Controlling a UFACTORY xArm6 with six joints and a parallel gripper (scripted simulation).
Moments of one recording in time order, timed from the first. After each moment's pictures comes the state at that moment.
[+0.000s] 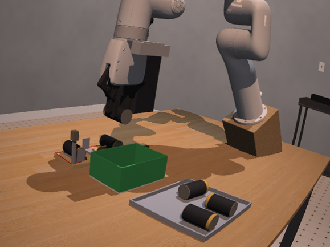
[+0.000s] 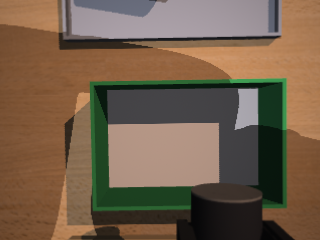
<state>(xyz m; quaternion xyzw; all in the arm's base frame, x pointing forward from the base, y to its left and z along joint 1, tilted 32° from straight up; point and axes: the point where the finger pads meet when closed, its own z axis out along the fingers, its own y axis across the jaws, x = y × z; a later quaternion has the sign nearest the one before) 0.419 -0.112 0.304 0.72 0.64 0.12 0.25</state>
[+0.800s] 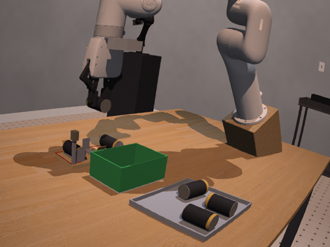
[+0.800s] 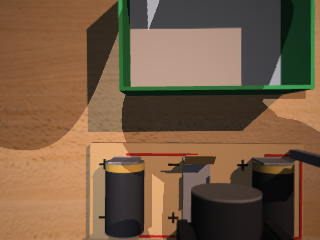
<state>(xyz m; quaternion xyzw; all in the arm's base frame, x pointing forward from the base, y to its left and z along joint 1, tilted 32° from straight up) 0.389 -0.205 0.306 0.71 0.65 0.13 0.24</state>
